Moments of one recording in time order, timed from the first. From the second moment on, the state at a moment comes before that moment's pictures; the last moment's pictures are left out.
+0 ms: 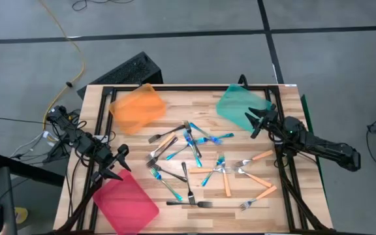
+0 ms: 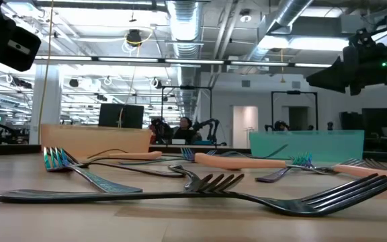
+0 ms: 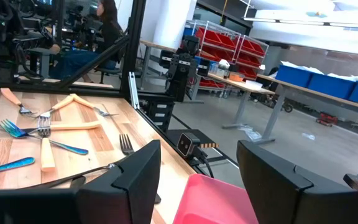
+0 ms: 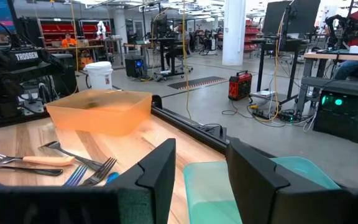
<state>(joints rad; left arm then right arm) -0.69 0.01 0.01 0.03 -0.12 -0.26 -0.34 0.04 0.03 0.03 0.32 0.03</state>
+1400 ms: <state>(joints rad) -0.60 0.02 0.10 0.49 -1.05 -0.71 -0.34 0.04 0.03 0.04 0.31 0.37</state>
